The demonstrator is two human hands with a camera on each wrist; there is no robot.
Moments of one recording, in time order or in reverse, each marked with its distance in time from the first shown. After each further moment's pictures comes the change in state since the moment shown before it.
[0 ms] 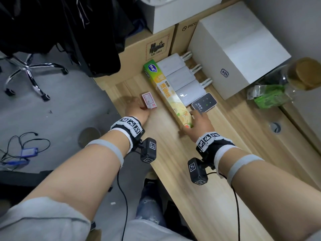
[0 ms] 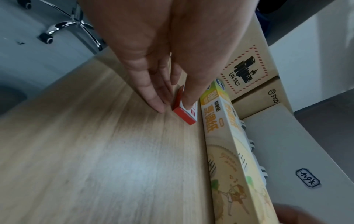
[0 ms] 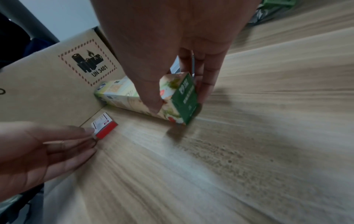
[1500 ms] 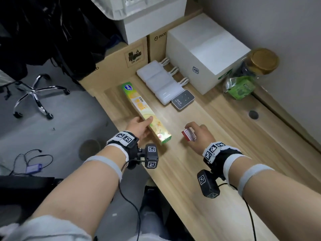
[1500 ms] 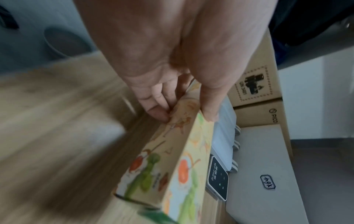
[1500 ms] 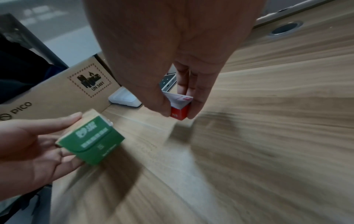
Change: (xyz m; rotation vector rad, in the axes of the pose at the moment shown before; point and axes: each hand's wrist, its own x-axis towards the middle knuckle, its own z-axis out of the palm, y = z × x) left_hand -0.107 0.011 0.040 -0.574 -0.252 -0.241; right_hand -0.071 0.093 -0.013 0.054 -0.045 -0.108
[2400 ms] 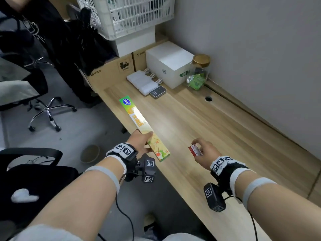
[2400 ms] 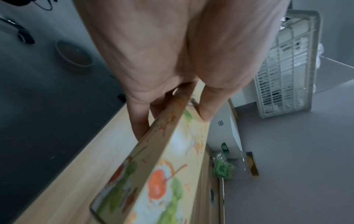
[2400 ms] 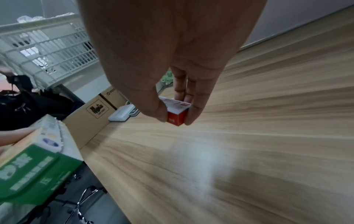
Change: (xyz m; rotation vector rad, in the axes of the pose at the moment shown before) left_hand -0.255 -0.147 0.048 0.085 -0.104 0.120; right_hand -0.286 0.133 0.000 0.061 0.035 0.027
